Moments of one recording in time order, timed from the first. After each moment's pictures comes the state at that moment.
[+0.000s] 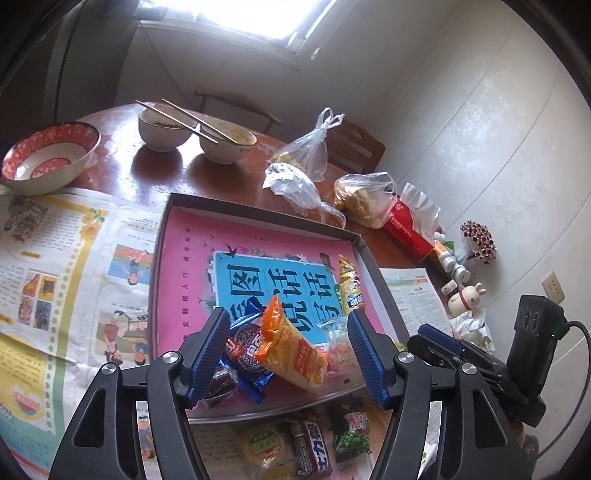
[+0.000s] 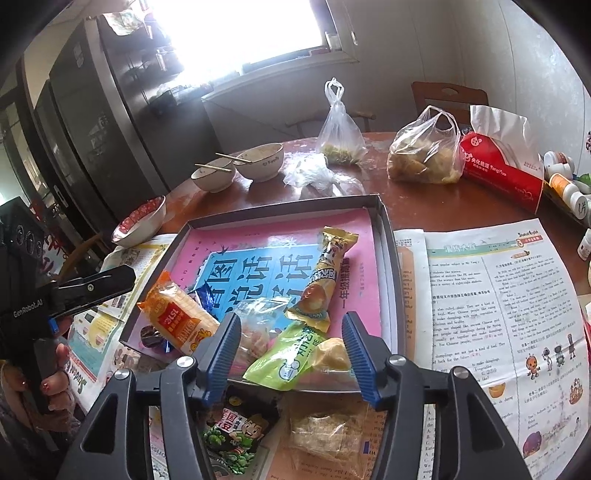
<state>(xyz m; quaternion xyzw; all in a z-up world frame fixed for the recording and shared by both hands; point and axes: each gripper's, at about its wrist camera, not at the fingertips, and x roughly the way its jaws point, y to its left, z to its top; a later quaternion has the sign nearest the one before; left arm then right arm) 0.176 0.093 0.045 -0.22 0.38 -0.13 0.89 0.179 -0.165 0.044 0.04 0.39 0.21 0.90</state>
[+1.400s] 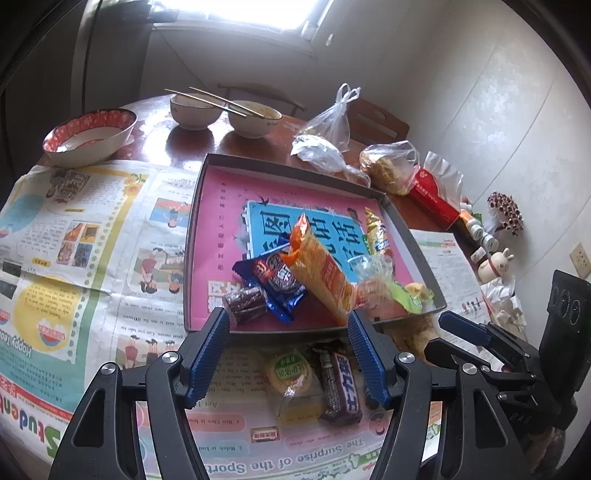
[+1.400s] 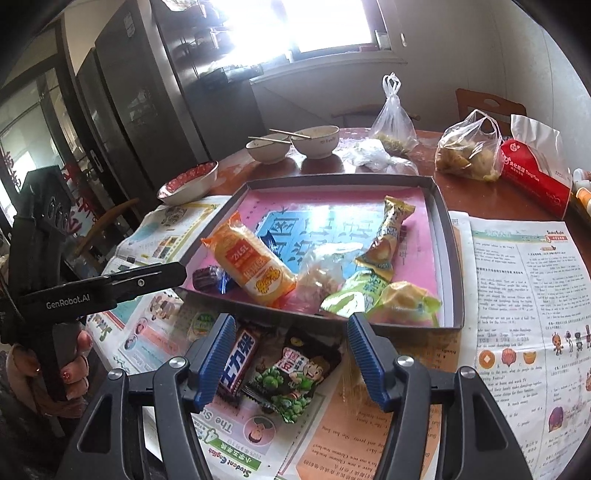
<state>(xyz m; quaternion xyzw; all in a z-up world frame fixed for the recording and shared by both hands) 0.124 0.080 0.024 -0.17 0.41 -0.07 0.89 0.126 -0.138 0.031 0.00 0.39 0.28 0.88</state>
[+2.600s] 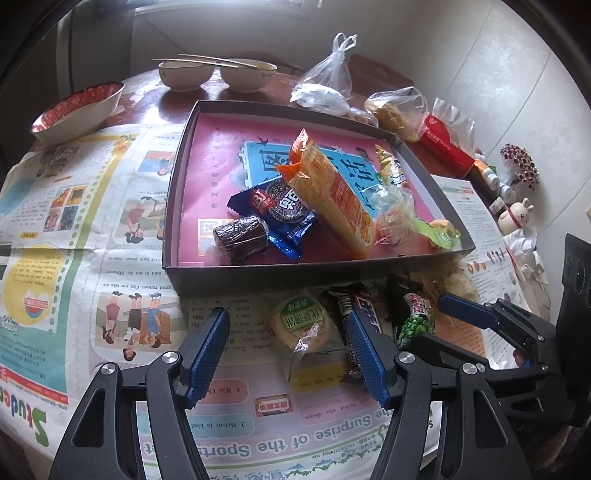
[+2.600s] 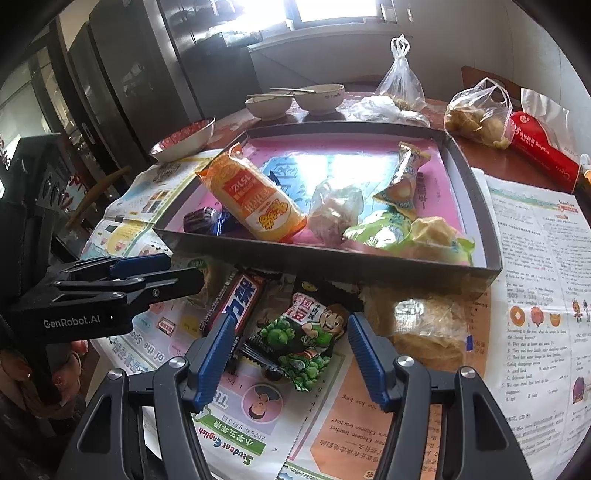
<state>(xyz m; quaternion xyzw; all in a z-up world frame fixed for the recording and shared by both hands) 0.120 0.060 -0.016 -0.12 0.47 -0.07 0.87 0.118 -0.118 -0.011 -0.02 0.44 0.27 0.85</state>
